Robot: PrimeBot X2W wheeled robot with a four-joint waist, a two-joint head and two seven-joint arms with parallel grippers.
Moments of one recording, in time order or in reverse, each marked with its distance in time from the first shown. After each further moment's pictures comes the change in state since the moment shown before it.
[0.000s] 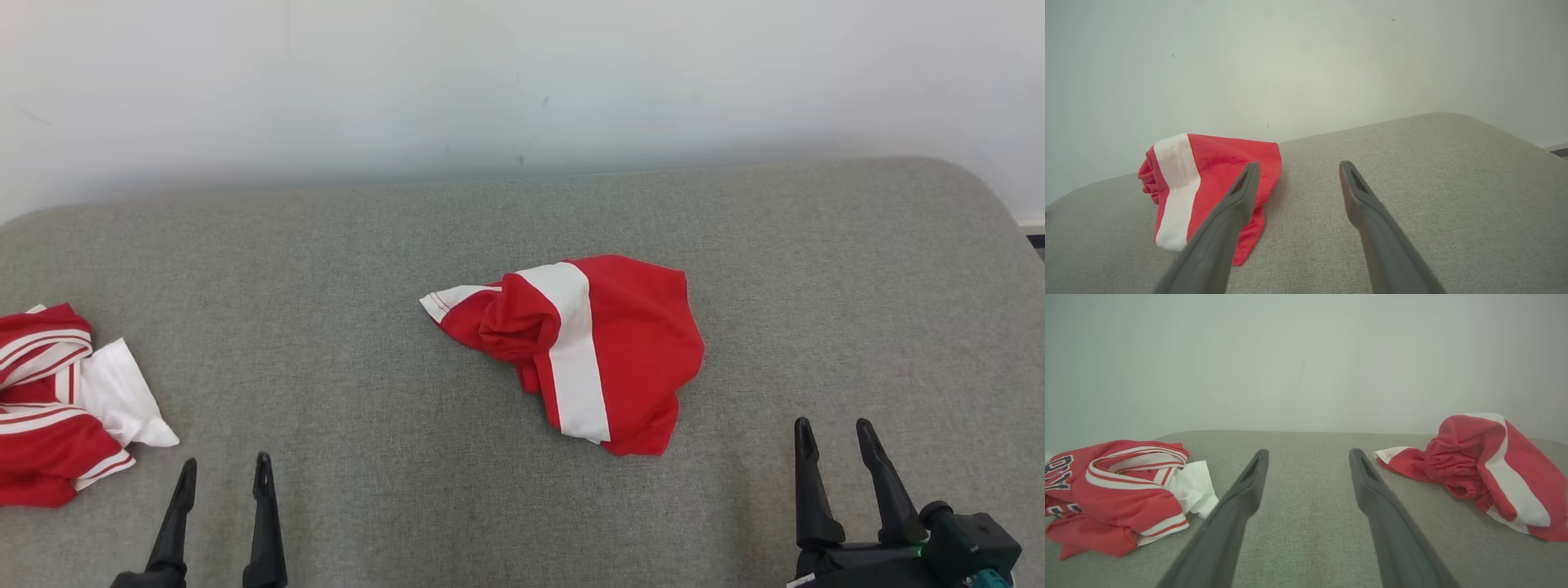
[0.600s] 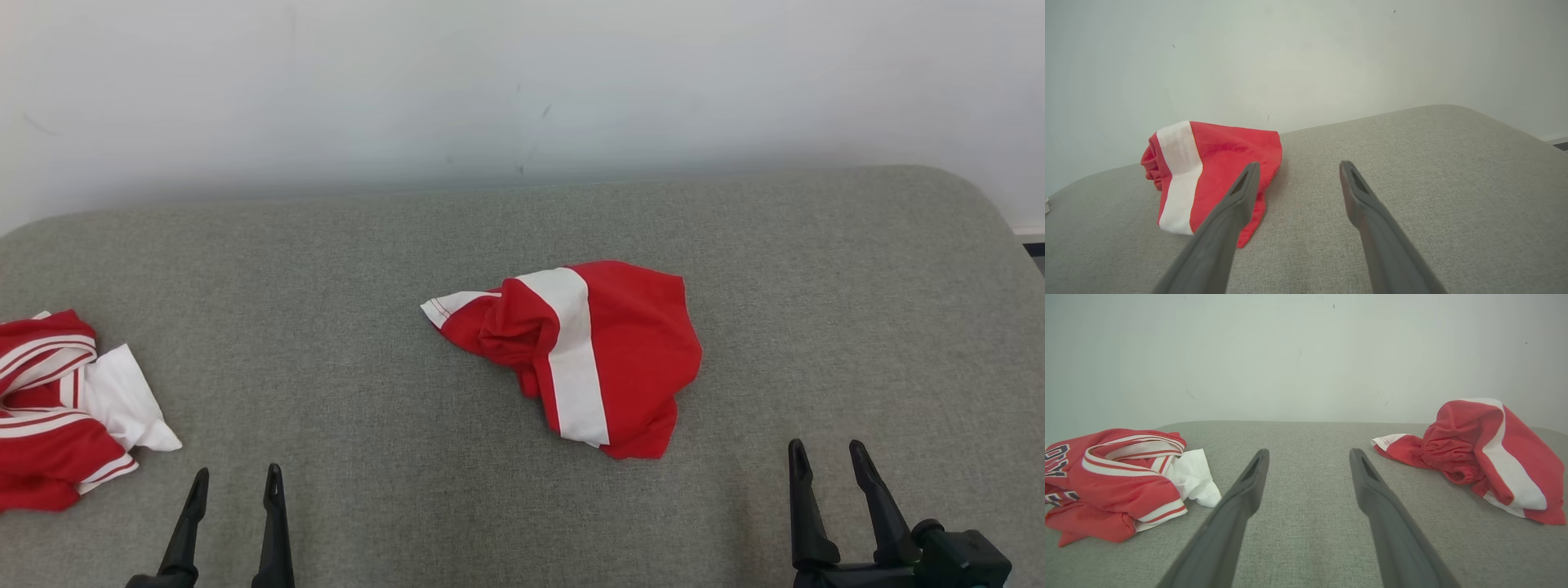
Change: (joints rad) left arm 0.008 -0.003 -0.003 0.045 0.011 -0.014 0.000; right arm 0.031 0.000 0.006 0.012 -0.007 0.000 0.000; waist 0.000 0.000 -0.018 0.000
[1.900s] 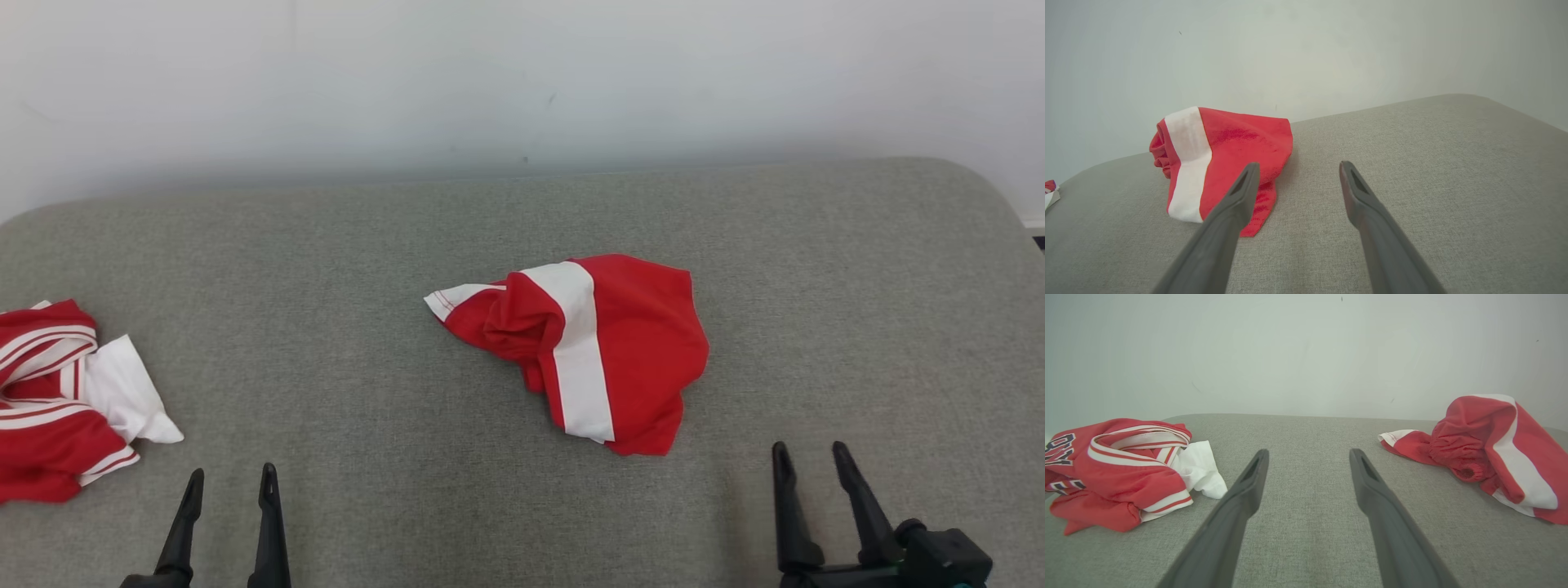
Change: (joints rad) left arm -0.002 0.000 0.010 0.004 -0.009 0.004 0.000; right arm -0.005 0.000 0.023 0.012 0.002 0.000 0.000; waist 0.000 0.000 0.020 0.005
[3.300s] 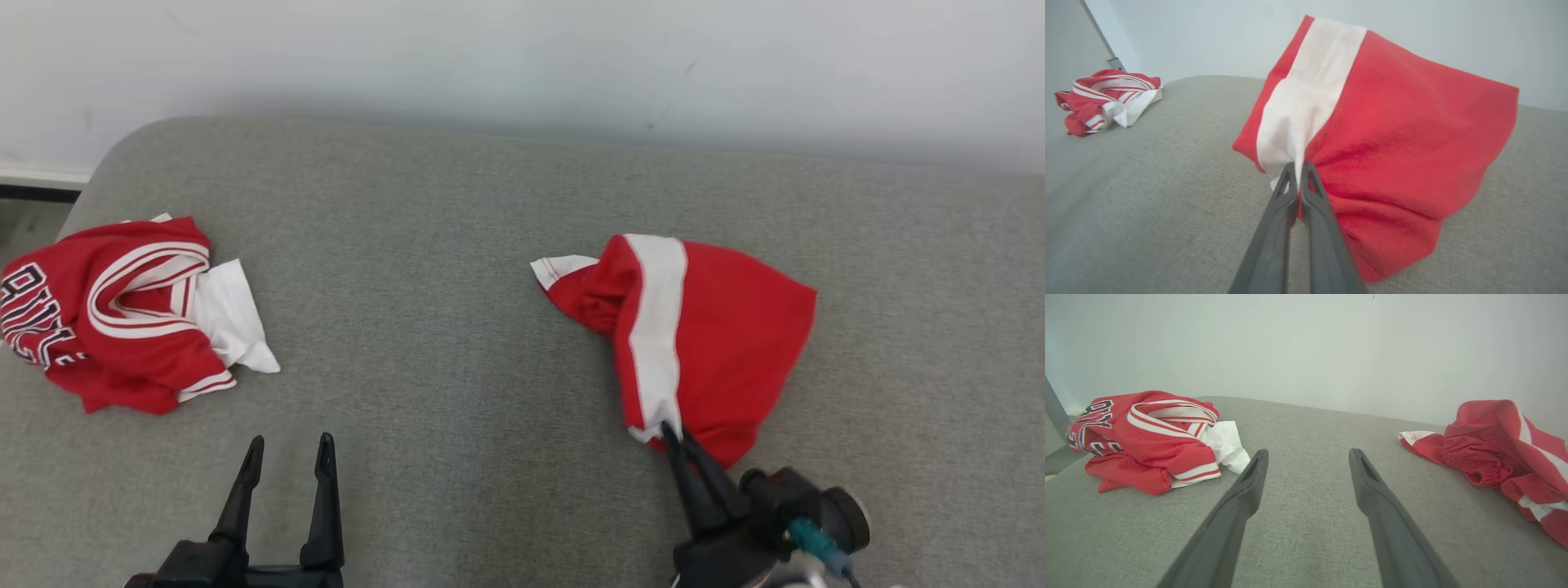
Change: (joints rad) left arm -0.062 -0.001 -0.129 0.017 -0.079 0.027 0.000; right arm -0.264 -0.002 0.211 0.323 -0.153 0.000 0.000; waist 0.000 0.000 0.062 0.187
